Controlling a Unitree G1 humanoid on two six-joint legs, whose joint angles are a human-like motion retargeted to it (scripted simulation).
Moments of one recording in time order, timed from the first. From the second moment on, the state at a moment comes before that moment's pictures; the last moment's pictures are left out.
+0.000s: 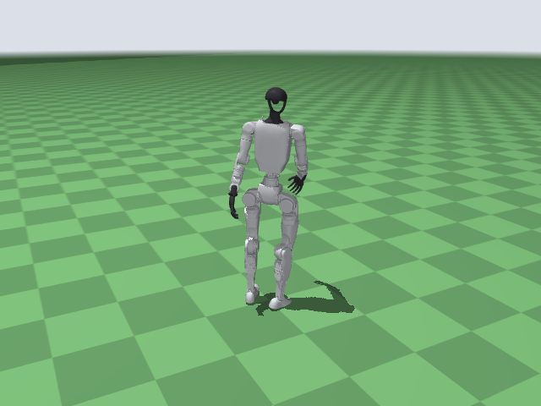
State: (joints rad) left arm 0.19 0.16 0.20 1.70 -0.03 0.21 -0.14; right arm -0.31 -0.11 0.30 0.97 -0.56 -0.05 0.28; waist 0.02 -0.02 -0.06; left_leg -0.02 -0.04 0.19 0.00 -0.12 0.02; right_leg -0.01 -0.10 -0.41 0.05 0.09 0.09
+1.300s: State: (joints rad) left arm -0.13 0.14 -0.02 1.65 -0.03 0.27 -0.19; right arm -0.10 -0.10 0.24 1.51 -0.54 0.05 0.17; waist 0.02 -0.03 -0.09; left_leg -0.01 -0.04 0.17 0.00 -0.13 0.02; right_leg 0.01 -0.09 -0.43 0.05 0.08 0.09
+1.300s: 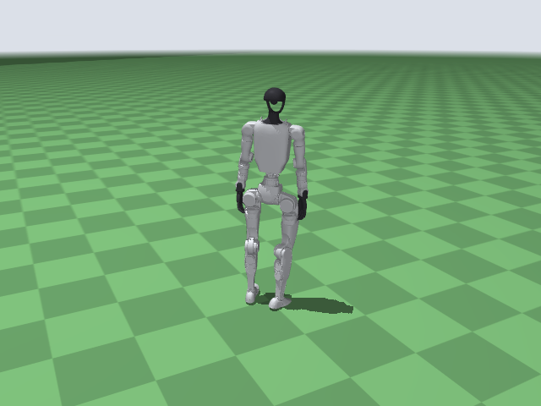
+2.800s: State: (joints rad) left arm -0.52 0.05 0.02 1.12 -0.15 0.09 -0.23; right arm 0.41 -0.30 -0.21 1.70 -0.34 0.31 0.13; waist -0.04 -0.01 -0.11; left_leg -0.05 -0.05 0.13 0.02 -0.12 0.03; right_leg 0.01 -0.10 -0.43 0.04 0.07 0.09
